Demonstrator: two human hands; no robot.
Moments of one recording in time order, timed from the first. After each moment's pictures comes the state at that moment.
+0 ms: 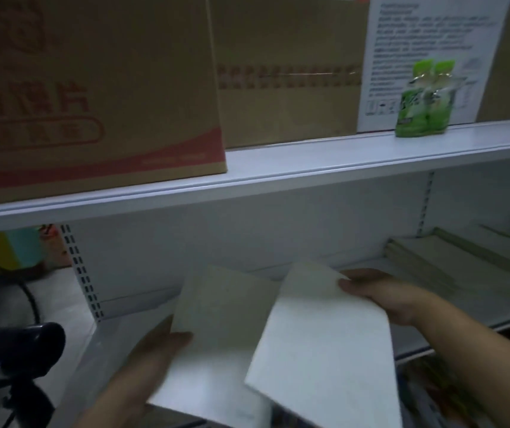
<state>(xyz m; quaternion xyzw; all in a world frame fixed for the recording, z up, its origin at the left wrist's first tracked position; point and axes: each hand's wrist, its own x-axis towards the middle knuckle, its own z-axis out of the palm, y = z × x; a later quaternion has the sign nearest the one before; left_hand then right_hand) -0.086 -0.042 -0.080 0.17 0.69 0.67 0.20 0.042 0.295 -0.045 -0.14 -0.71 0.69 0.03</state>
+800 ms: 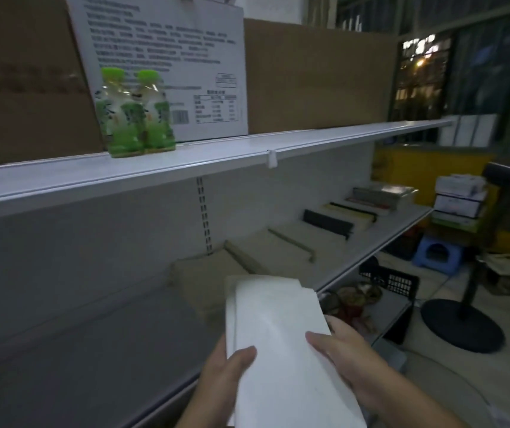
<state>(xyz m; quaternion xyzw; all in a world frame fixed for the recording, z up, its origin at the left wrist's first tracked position) 0.169 0.424 -0.107 0.26 0.58 0.68 0.36 0.308 0.556 -0.104 -0.37 -0.57 0.70 0.22</state>
